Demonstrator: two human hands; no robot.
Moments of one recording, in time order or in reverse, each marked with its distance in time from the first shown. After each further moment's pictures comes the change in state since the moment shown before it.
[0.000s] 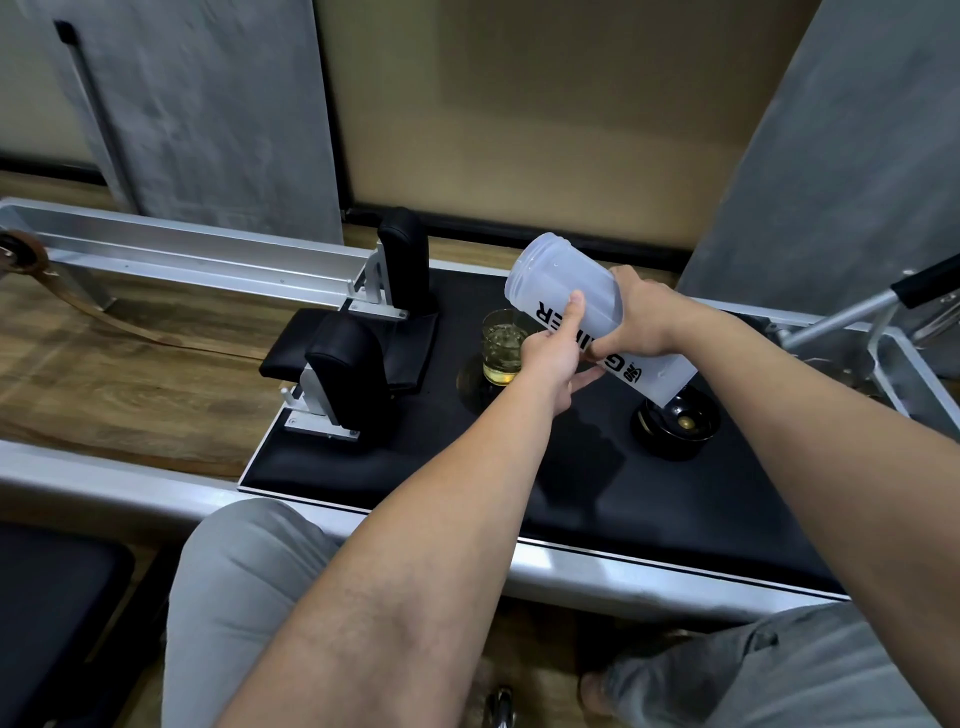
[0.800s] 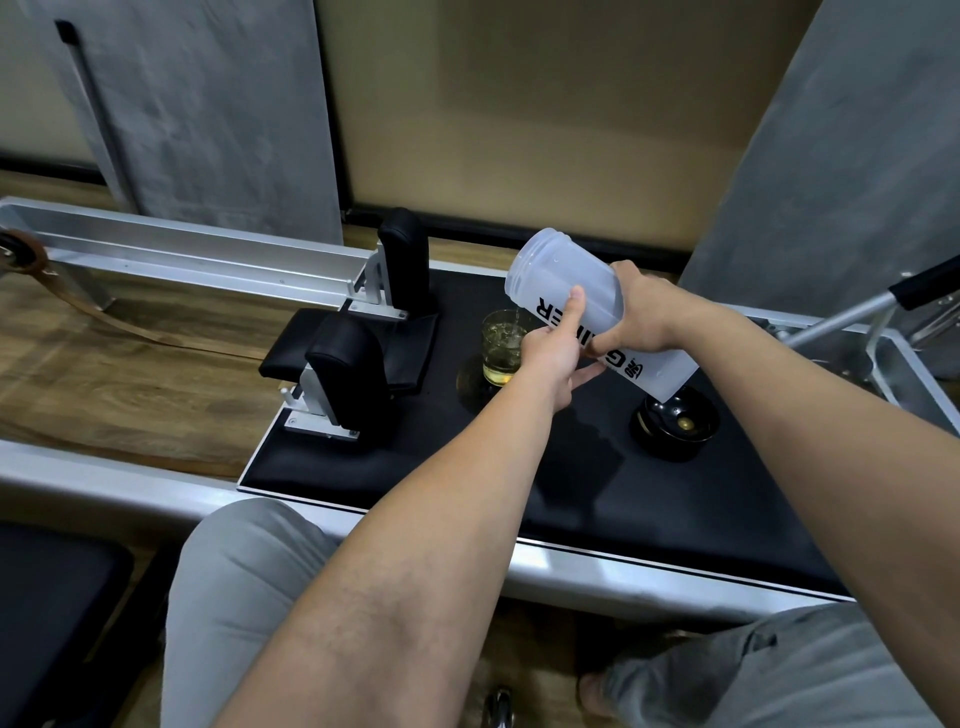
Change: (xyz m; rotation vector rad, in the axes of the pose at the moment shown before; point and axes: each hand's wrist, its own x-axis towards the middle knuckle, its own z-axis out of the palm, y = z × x) left_hand 0.000 0.004 0.001 -0.002 -0.012 0.009; right_hand -0.009 -0.008 -0.009 0.007 -0.001 0.002
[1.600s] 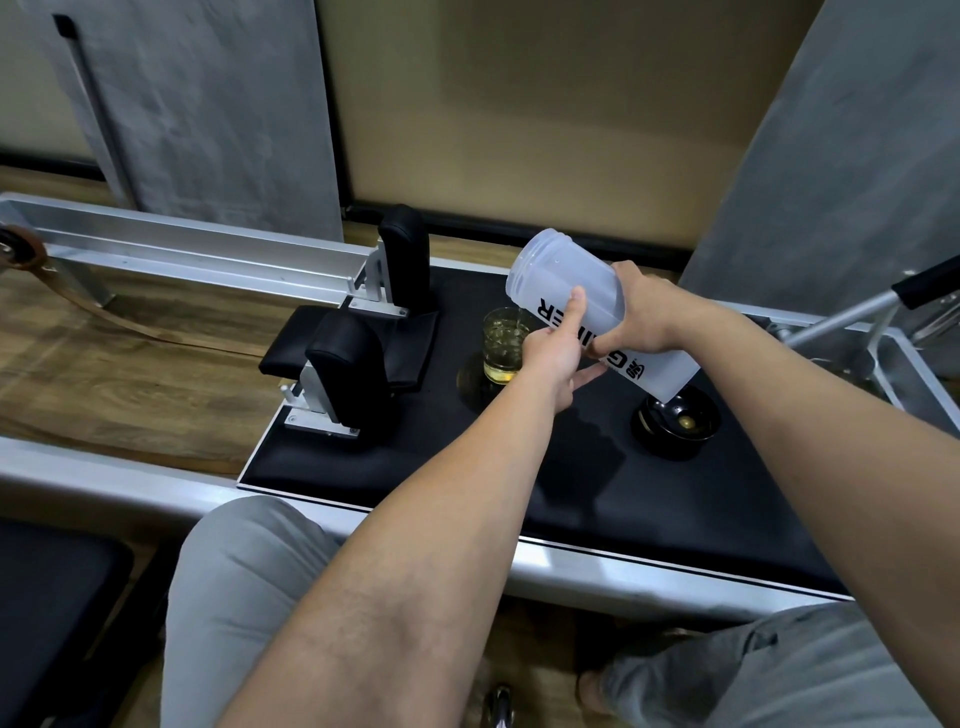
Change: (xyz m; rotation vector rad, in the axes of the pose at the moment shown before) left_hand 0.001 -0.003 -0.001 -0.014 0.001 -0.014; right_hand 0.002 0.002 0.003 -0.013 -0.011 0.001
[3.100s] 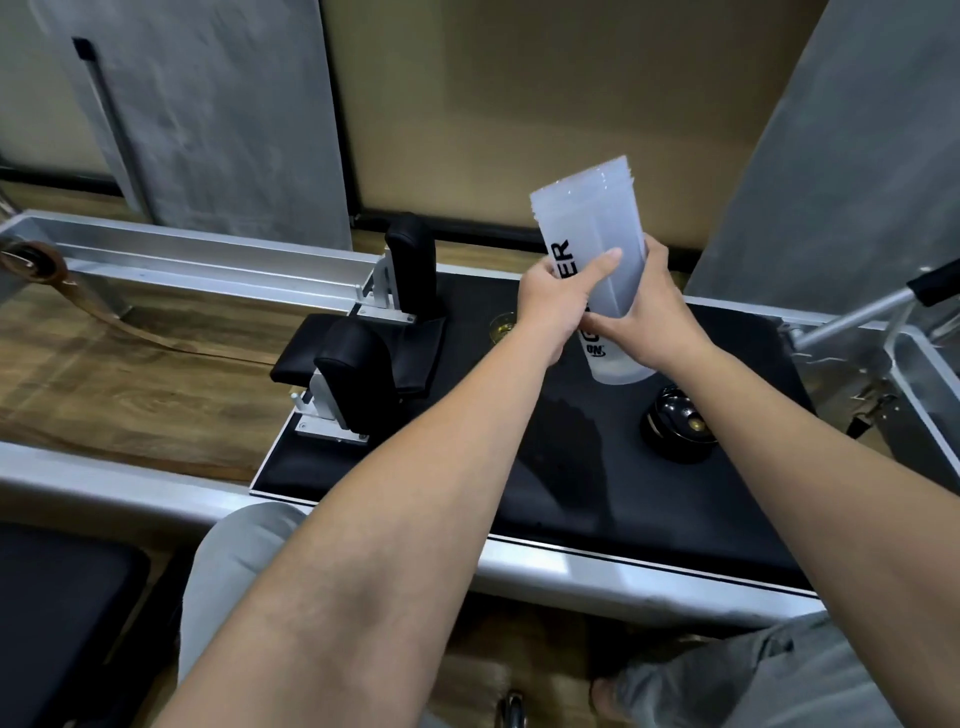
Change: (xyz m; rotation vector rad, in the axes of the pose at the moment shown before) left_hand -0.009 0.055 0.010 0.240 0.040 0.330; right_hand 0.005 0.012 0.035 0.583 0.370 -0.185
